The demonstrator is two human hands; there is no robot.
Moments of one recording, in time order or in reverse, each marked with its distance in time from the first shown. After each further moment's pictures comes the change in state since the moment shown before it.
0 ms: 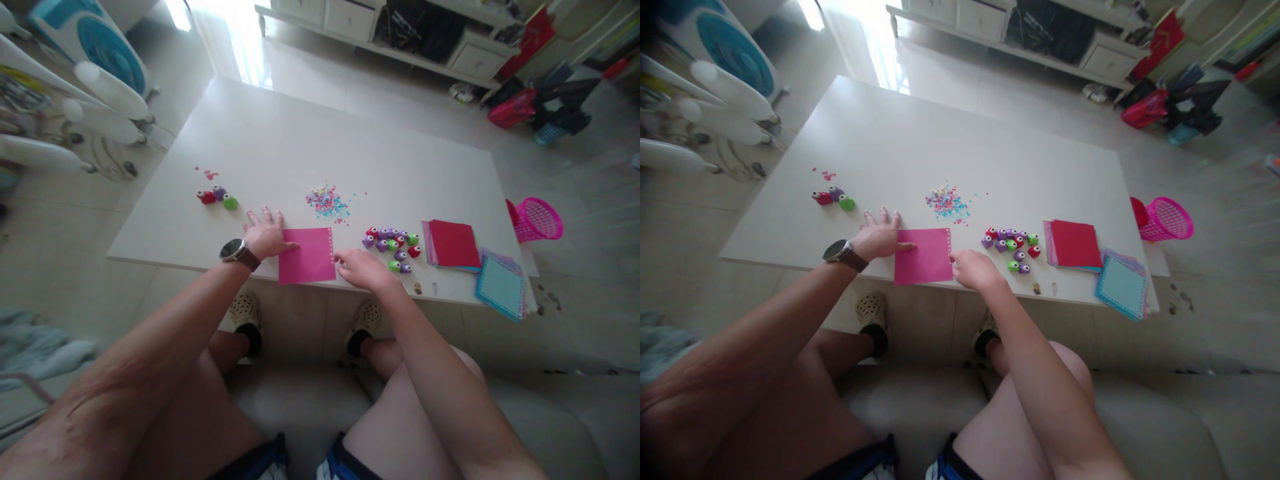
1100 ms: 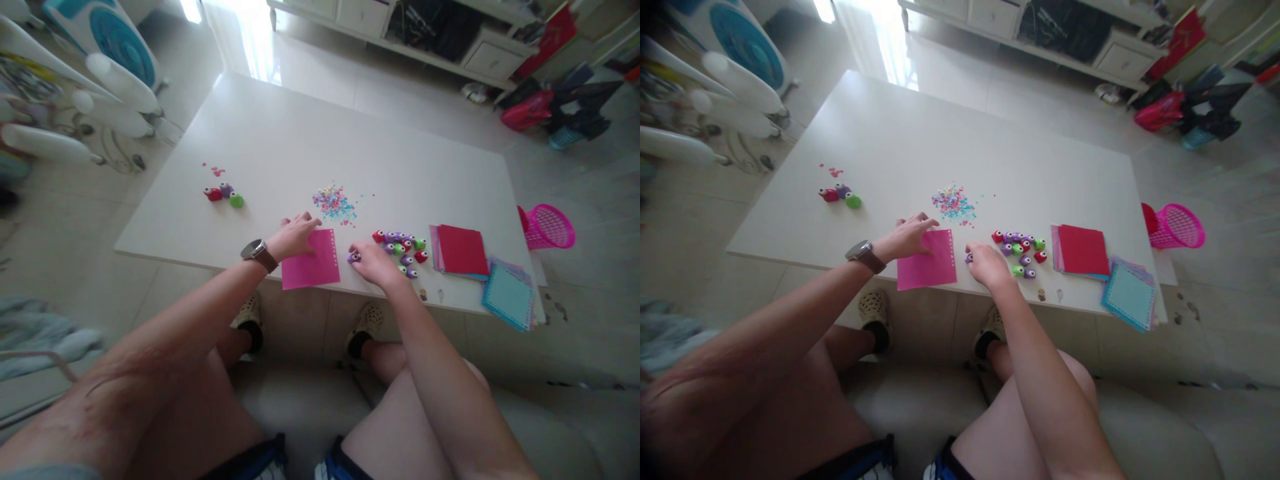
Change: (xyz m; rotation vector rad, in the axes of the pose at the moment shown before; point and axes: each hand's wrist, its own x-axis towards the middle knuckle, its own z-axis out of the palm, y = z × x) left_hand 0.014 0.024 0.007 -0.210 0.096 0.407; right_hand 0.013 0.022 -0.003 0.030 0.073 0.115
